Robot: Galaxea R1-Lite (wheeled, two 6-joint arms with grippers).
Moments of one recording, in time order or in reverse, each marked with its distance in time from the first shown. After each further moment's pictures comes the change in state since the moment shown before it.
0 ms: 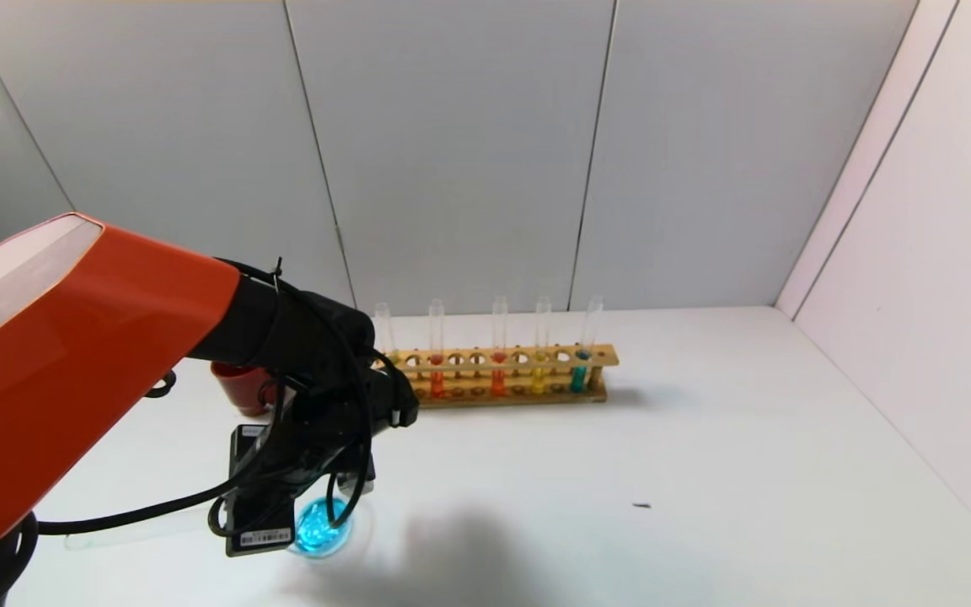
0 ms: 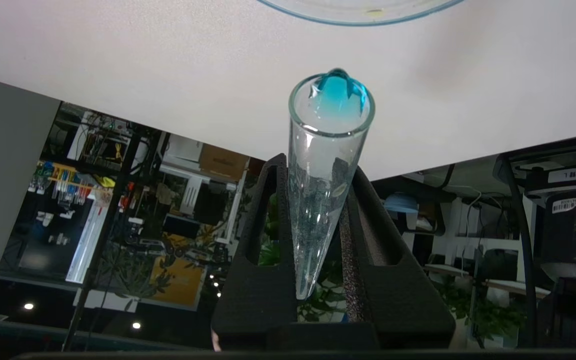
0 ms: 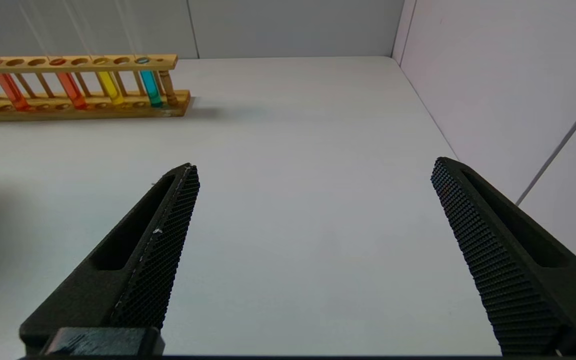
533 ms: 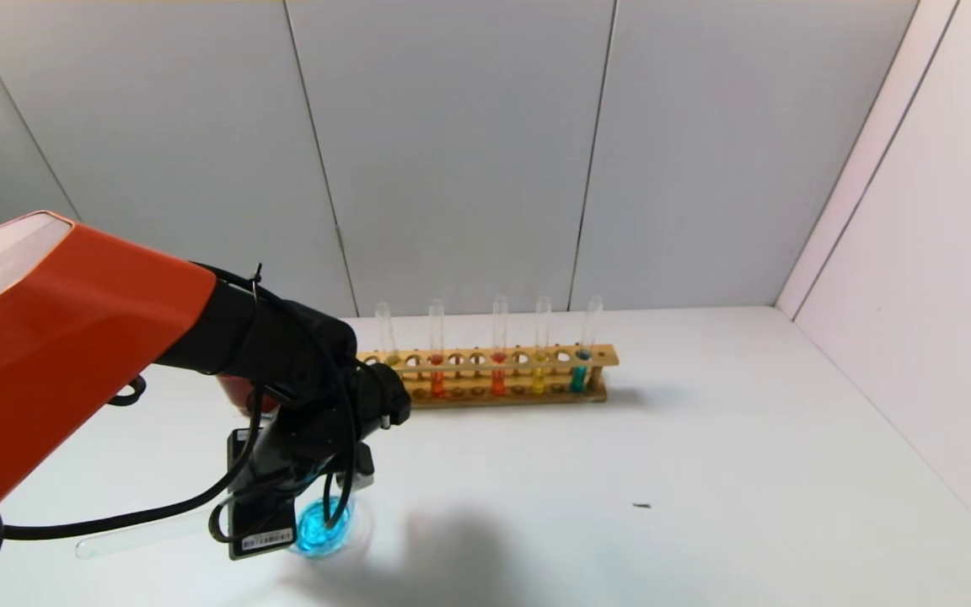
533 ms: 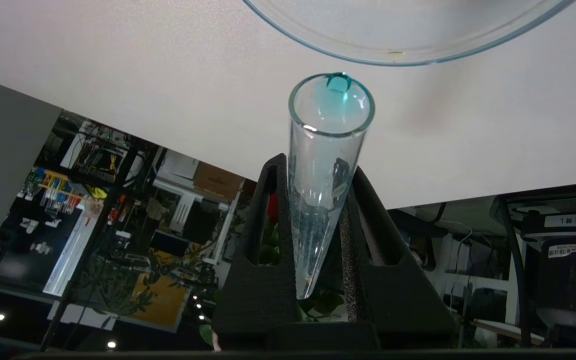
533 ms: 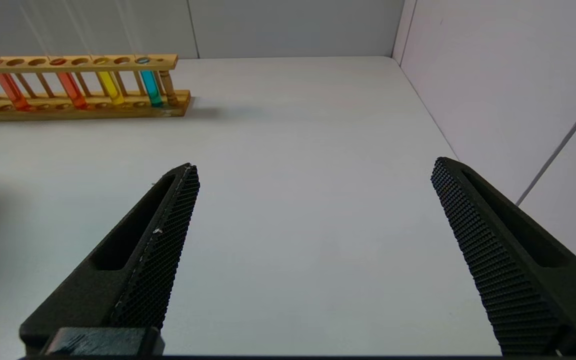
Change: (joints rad) left arm 0.014 -0.041 0.091 -0.159 -0.001 0.002; right arm 0.000 0.000 0.000 0.000 0.000 0.000
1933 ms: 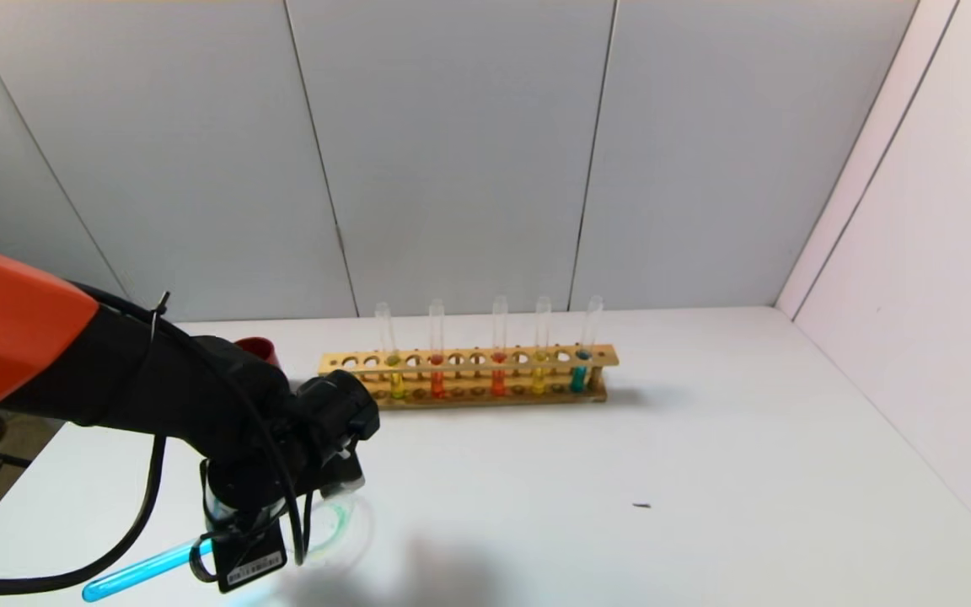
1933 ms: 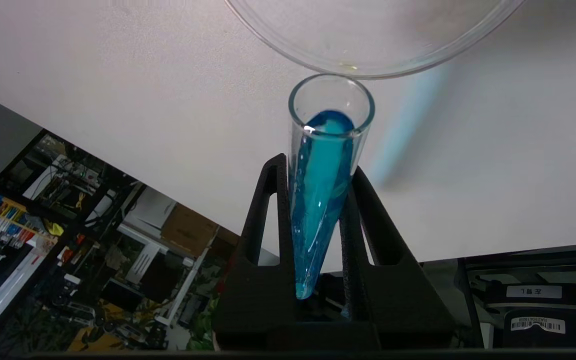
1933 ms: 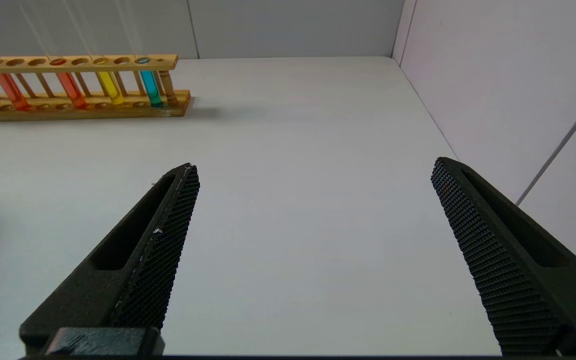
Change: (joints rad) left arm 0.002 -0.181 0.304 -0.357 -0.063 -0.019; right arm 0.000 0.000 0.000 0.000 0.000 0.000
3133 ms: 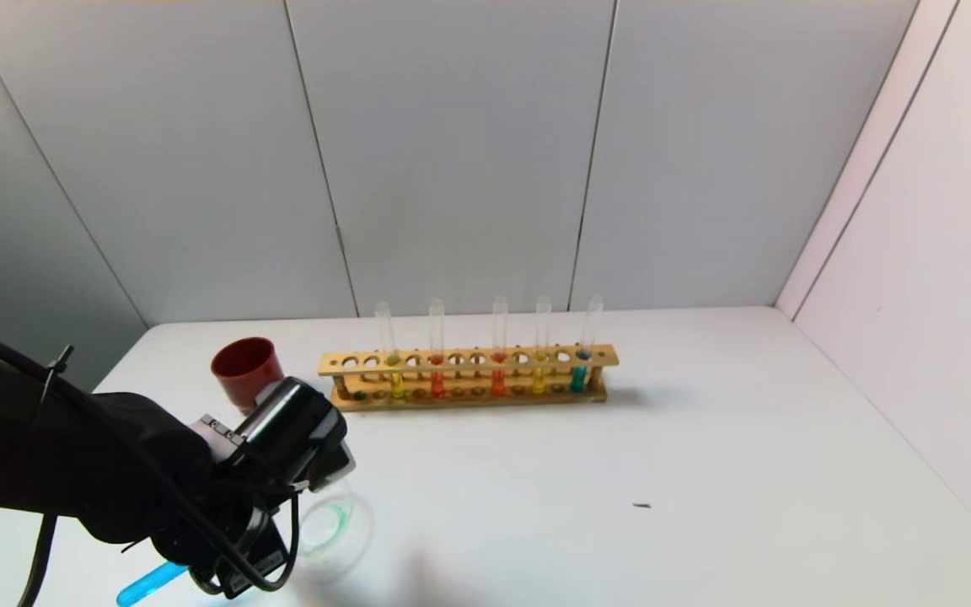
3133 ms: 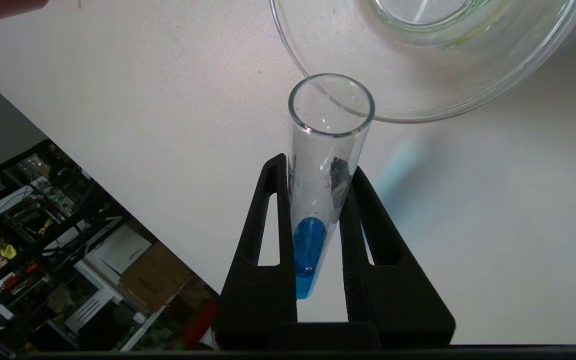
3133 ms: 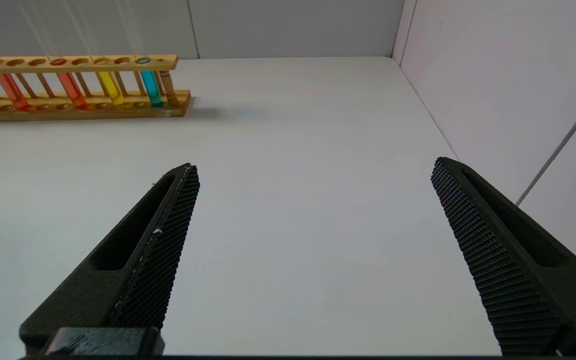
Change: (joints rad) left arm 0.010 -0.141 0.262 -0.409 -0.011 -0.034; right arm 0.000 0.000 0.000 0.000 0.000 0.000
